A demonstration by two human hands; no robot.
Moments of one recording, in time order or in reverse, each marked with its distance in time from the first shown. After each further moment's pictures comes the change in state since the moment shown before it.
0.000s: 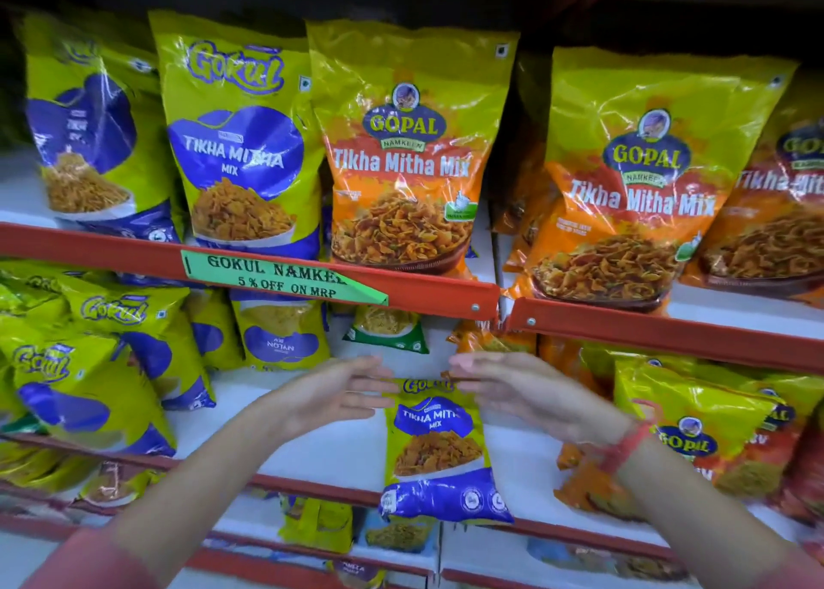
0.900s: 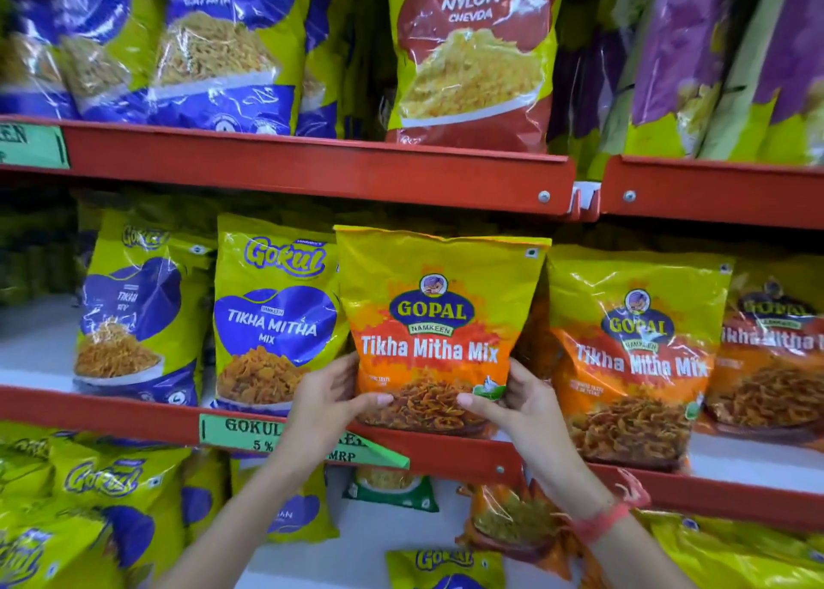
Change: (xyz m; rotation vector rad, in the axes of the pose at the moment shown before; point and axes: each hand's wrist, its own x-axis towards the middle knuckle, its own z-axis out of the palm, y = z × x) left_hand -0.021 0.130 -0.031 0.245 0.378 0.922; right_hand 0.024 -0.110 0.020 -0.041 0.424 -0.709
